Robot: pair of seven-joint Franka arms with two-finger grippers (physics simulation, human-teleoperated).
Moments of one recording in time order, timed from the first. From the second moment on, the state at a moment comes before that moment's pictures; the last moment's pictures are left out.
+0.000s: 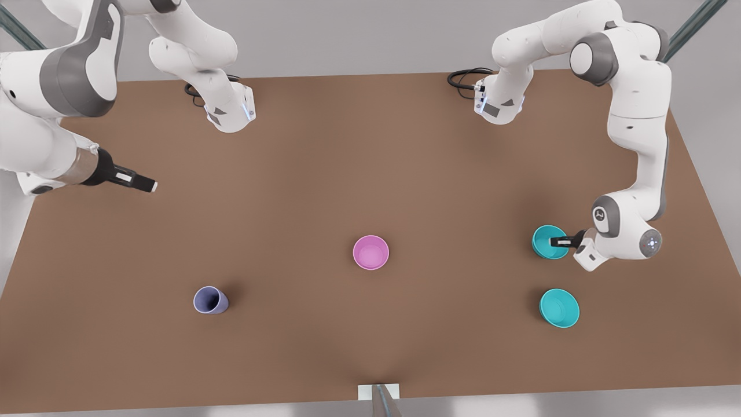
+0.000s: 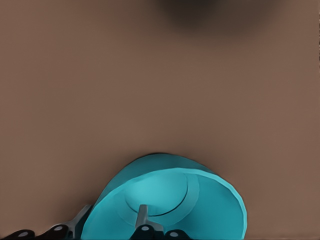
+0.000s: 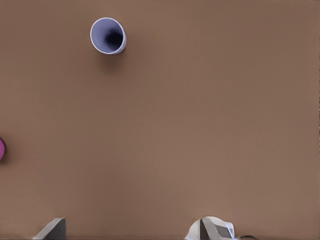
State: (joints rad) left arm 0.32 0.65 -0.12 -1.79 -0.04 2.09 0.23; right arm 0.10 0.09 -0.12 -1.40 0.07 1.26 0.37
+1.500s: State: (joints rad) left arm -0.46 0.91 -0.19 -1.22 -0.26 2.01 -0.76; right arm 0.11 0.21 -0.12 -1.34 -0.01 1.30 -0.04
